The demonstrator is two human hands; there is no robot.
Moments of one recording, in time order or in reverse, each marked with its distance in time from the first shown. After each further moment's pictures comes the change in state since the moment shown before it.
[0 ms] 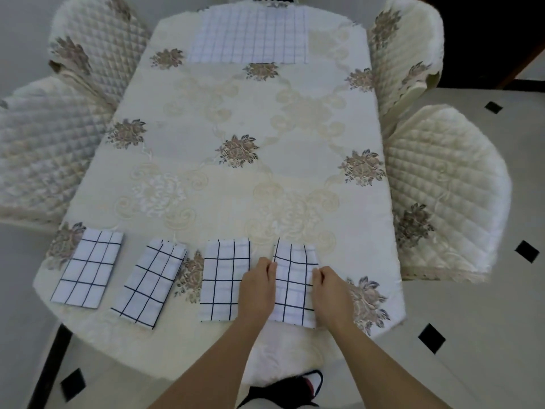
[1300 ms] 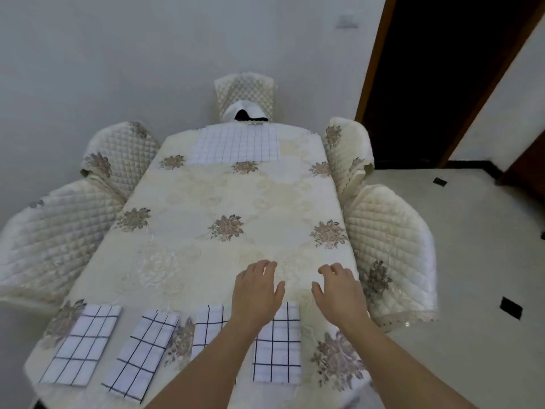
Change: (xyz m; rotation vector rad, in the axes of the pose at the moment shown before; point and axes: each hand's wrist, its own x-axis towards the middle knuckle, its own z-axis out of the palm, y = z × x) left_hand 0.020 0.097 -0.074 0.409 0.234 0.559; right_hand 0.012 -0.040 -0.130 -0.441 0.270 -0.384
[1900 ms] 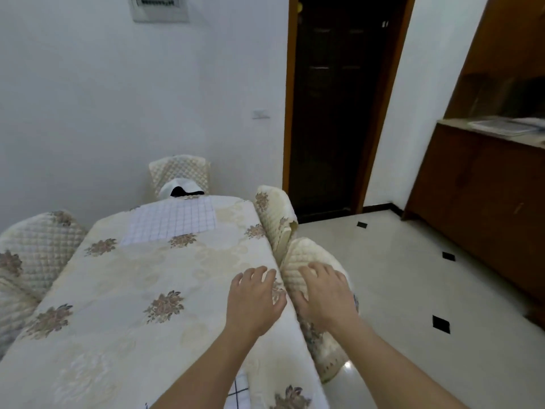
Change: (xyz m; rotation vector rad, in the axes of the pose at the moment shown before) left_hand 0.069 0.132 -0.079 0.057 0.188 0.340; right_hand -0.016 0.059 -0.146 -0.142 0.339 0.011
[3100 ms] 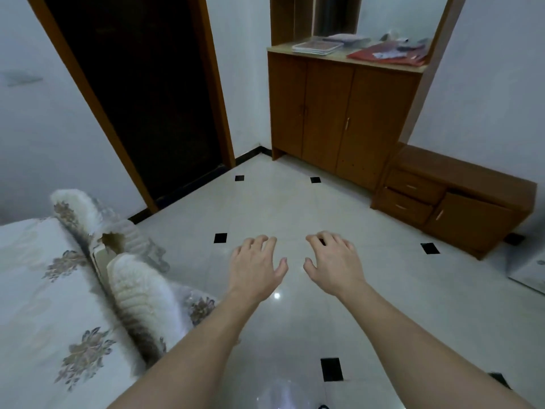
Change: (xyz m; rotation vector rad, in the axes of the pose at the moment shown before) left_hand 0.158 0.368 0.180 -0.165 -0.179 0.470; right_hand -0.080 0.399 0.004 -0.104 -0.071 0.597
